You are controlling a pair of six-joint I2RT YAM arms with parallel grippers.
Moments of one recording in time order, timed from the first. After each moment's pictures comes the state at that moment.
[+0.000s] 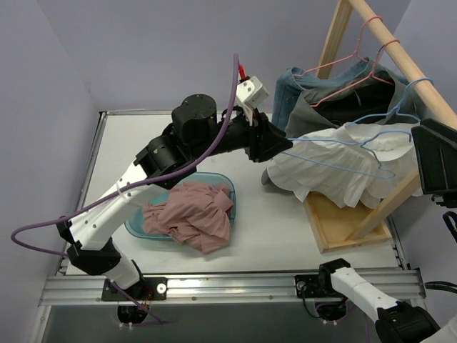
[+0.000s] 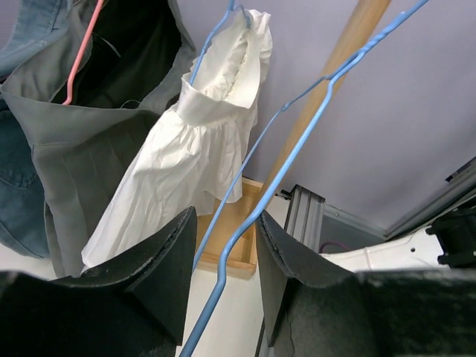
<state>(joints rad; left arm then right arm) -1.01 1.58 2.04 -0.44 0.27 -0.28 0.28 0.89 2.14 -0.64 -0.12 0.59</state>
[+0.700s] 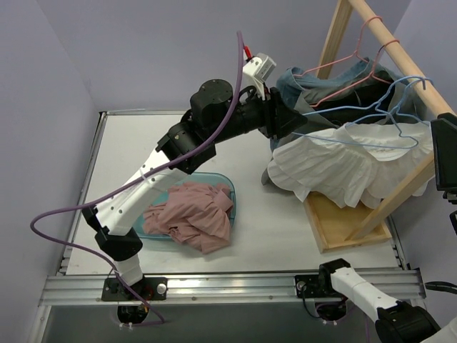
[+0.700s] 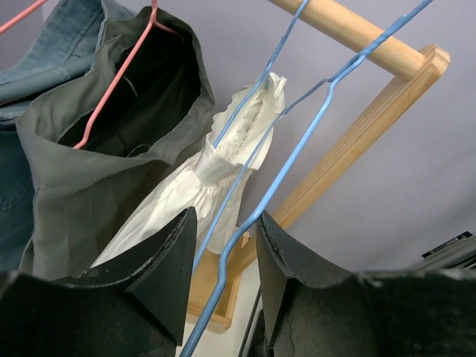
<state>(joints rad) -0.97 1.78 2.25 -0.39 0.20 -0.48 0.28 0.89 2.15 -0.59 -0.05 0.61</state>
